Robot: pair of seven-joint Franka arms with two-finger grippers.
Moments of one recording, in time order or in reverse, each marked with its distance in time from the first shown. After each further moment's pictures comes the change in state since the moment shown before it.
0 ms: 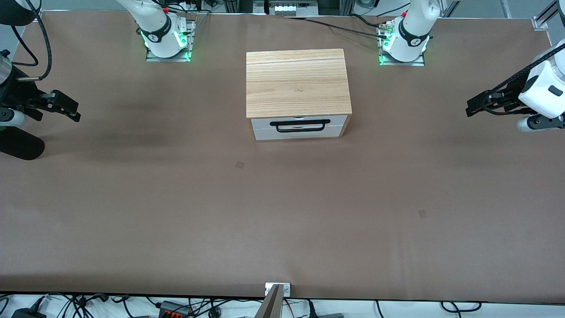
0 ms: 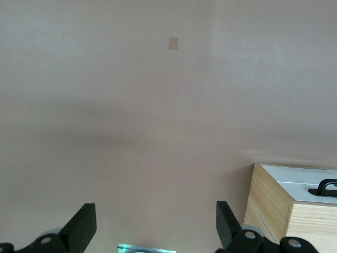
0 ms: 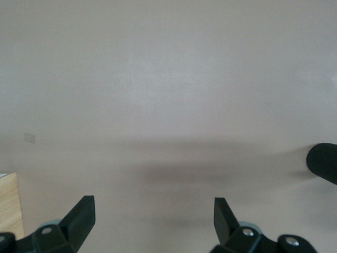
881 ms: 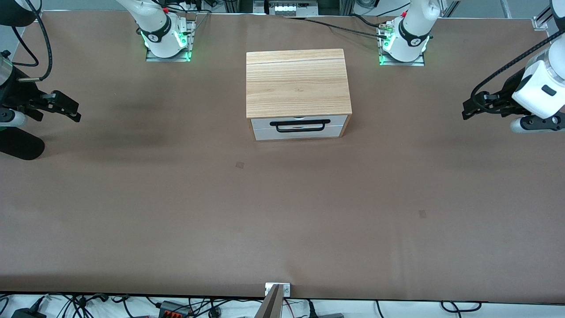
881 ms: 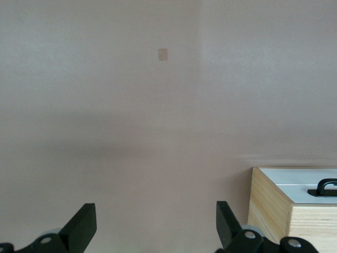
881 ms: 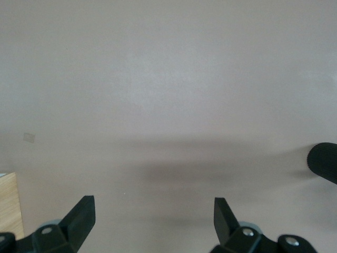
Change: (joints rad) left arm -0.001 0.020 -0.014 0.002 0.001 0.043 0.051; right arm 0.000 0.009 0.000 -0.002 0.000 0.001 0.000
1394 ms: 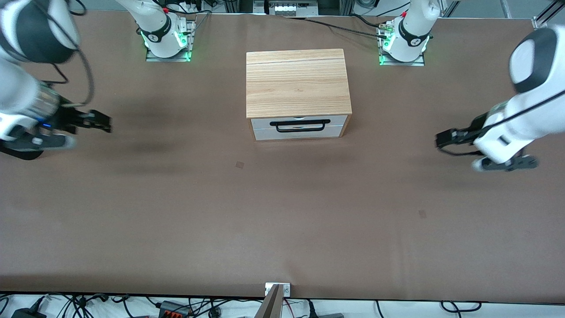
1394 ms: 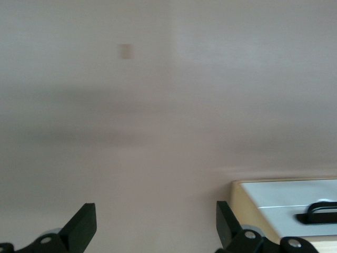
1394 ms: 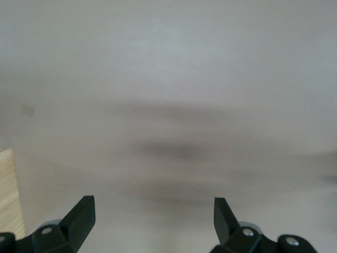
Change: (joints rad) left arm -0.009 0.196 -0.012 0.002 -0.164 0.137 0.006; right arm 0.111 0.139 0.010 -0.006 0.022 -0.001 -0.001
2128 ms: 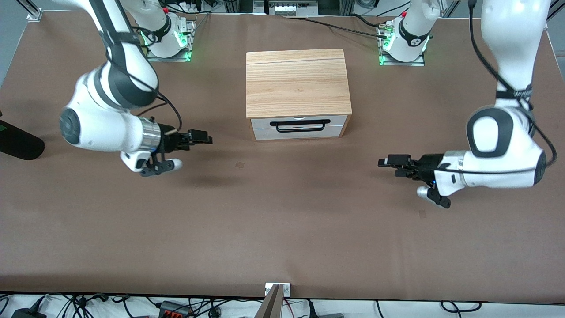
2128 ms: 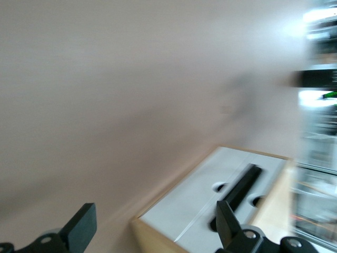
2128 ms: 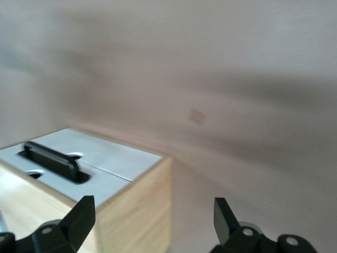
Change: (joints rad) left arm 0.102 0.303 -0.005 -0.045 -0.793 0.022 0.763; right arm 0.166 0.256 0.005 0.003 0.642 0.168 -0.125
